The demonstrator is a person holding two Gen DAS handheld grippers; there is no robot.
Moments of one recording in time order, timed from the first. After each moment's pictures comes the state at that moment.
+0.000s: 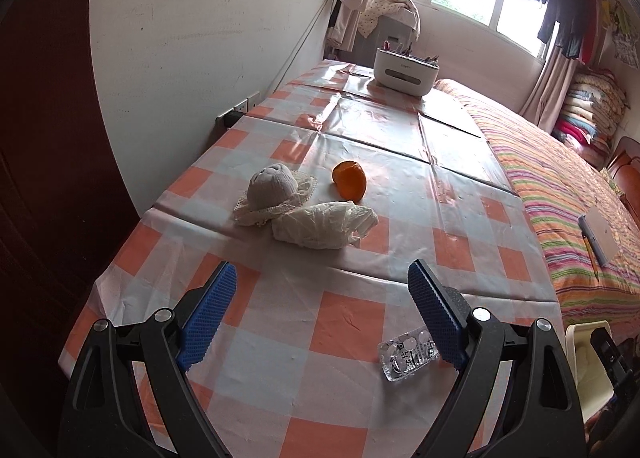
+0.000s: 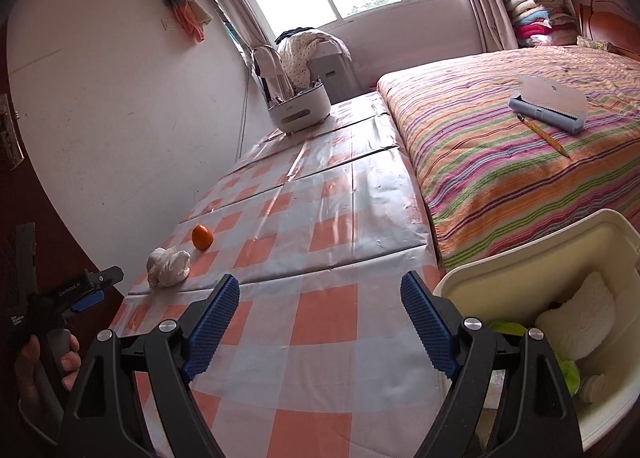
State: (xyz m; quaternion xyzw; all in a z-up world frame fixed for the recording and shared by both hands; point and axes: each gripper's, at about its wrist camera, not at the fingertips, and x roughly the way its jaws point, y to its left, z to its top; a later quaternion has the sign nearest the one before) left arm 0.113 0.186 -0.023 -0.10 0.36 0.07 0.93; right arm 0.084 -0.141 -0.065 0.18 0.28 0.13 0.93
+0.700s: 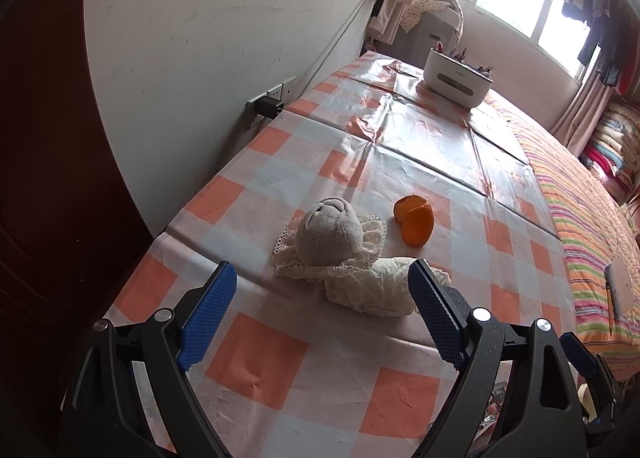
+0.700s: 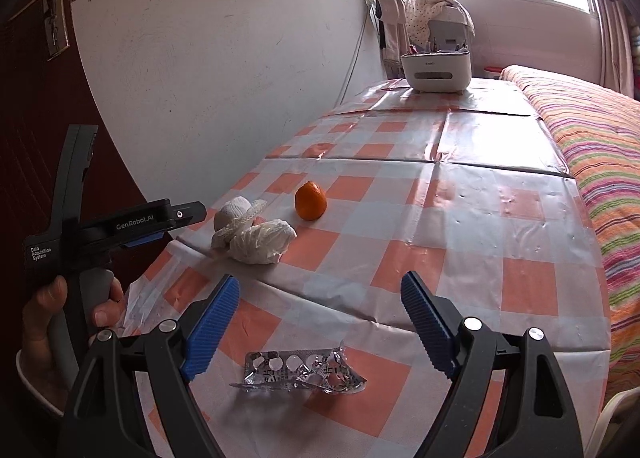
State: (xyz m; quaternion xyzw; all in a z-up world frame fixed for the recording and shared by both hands) left arm 0.180 0.248 -0.035 -0.15 0.38 0.12 0.90; right arm 0.181 0.009 -0.055 0.06 0.34 0.30 0.89
